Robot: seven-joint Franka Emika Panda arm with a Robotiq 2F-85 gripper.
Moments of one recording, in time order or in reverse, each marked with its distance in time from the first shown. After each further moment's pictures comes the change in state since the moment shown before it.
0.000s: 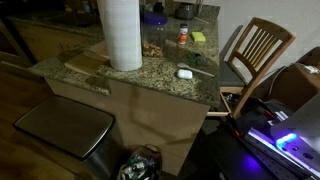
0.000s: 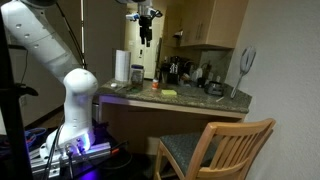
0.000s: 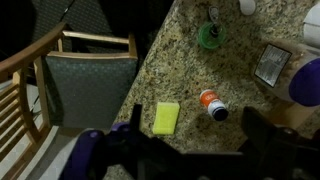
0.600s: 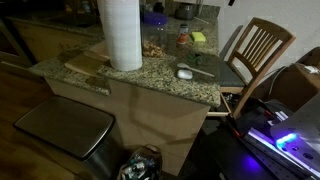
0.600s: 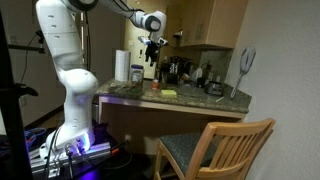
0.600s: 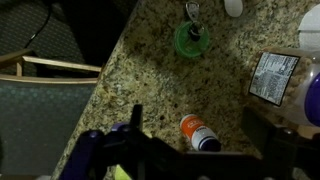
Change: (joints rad) arm 0.024 0.362 0.009 0.034 0.148 0.158 -0.067
